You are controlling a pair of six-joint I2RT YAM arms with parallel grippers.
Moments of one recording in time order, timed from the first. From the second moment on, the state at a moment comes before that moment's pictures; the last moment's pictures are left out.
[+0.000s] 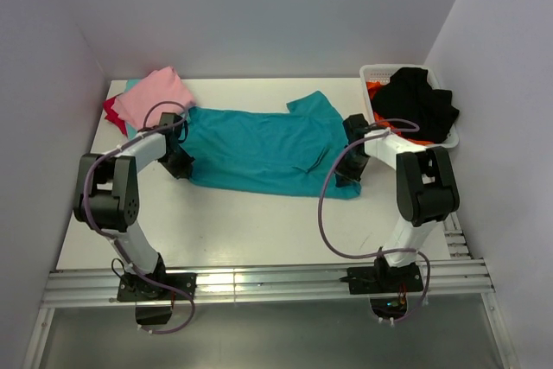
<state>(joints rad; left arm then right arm) -0.11 1.77 1.09 -0.63 -0.10 -0.88 0.17 1.76 1.06 -0.71 -0.06 0.73</state>
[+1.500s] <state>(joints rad) -0.21 1.44 0.95 -0.80 -0.07 -0.87 0.26 1.91 1.44 -1.00 0.04 0.73</state>
